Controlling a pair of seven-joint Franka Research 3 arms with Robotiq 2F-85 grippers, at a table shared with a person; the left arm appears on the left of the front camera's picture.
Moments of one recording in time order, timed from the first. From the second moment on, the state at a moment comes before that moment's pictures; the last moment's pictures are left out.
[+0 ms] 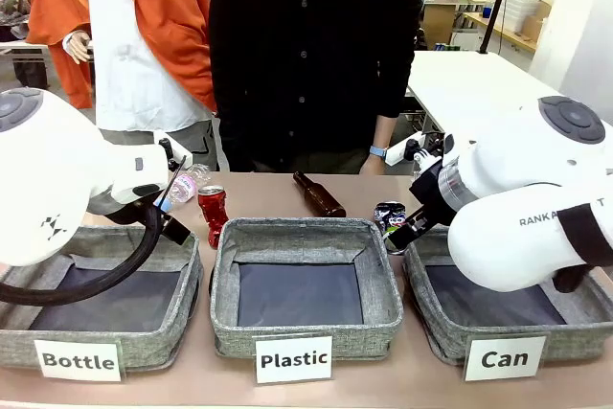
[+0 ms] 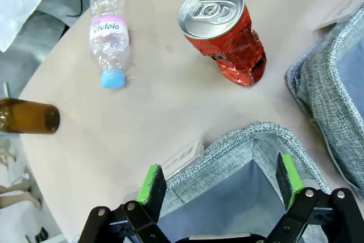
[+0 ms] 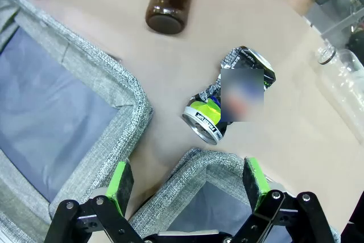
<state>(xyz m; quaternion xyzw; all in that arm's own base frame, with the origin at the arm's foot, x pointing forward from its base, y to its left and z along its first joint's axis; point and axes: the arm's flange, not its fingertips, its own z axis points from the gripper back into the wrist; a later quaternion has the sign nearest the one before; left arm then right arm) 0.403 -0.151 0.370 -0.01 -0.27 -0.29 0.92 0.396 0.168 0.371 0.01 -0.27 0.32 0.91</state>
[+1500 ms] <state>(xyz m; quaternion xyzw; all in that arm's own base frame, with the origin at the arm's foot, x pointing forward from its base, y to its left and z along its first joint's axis) 0.259 0.071 0.582 -0.30 -0.31 -0.04 0.90 0.272 -0.052 0.569 0.40 -0.21 0.06 0.89</state>
